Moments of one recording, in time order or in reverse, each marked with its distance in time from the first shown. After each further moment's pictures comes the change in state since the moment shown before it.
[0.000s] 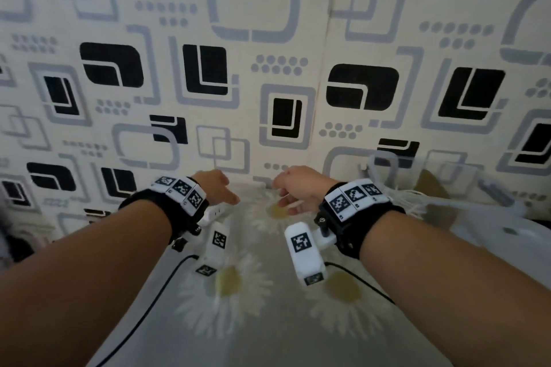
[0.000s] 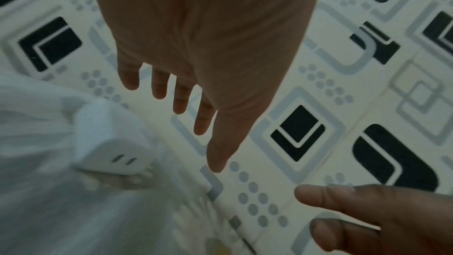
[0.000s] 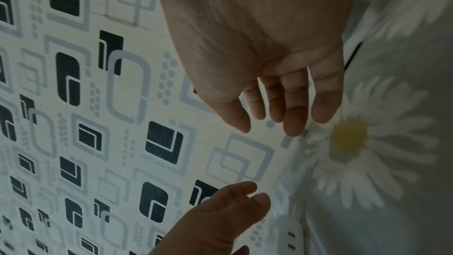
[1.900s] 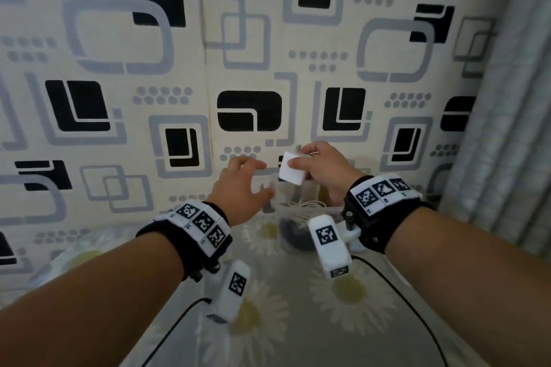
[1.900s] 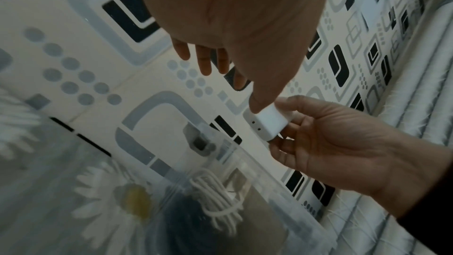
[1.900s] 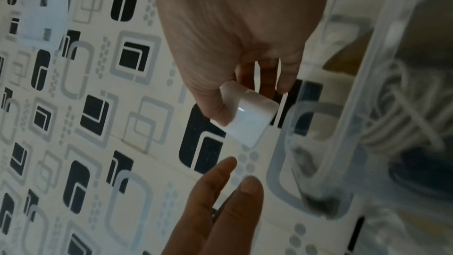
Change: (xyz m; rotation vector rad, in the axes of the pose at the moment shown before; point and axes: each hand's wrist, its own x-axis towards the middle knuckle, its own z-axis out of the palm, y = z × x) left_hand -0.031 0.206 0.044 -0.296 0.347 0.707; right_hand -0.047 0.055 -0.196 0.176 0.543 -0.300
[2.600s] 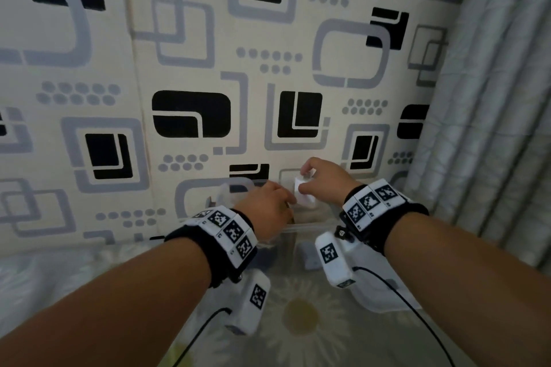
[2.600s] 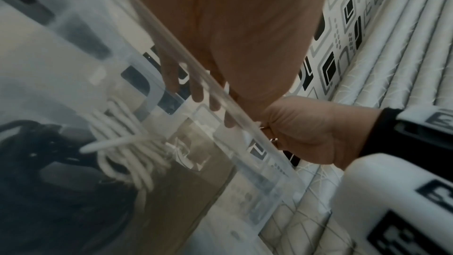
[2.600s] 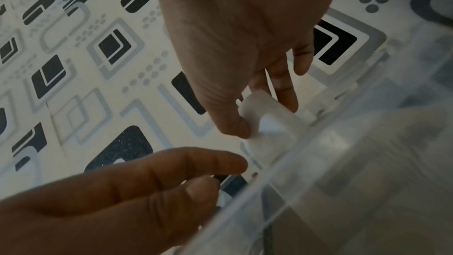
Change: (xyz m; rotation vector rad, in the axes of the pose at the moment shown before) left_hand 0.051 0.087 0.081 0.079 -0.402 0.162; right_hand 0.040 0.044 -0.093 -0.724 0.008 -0.038
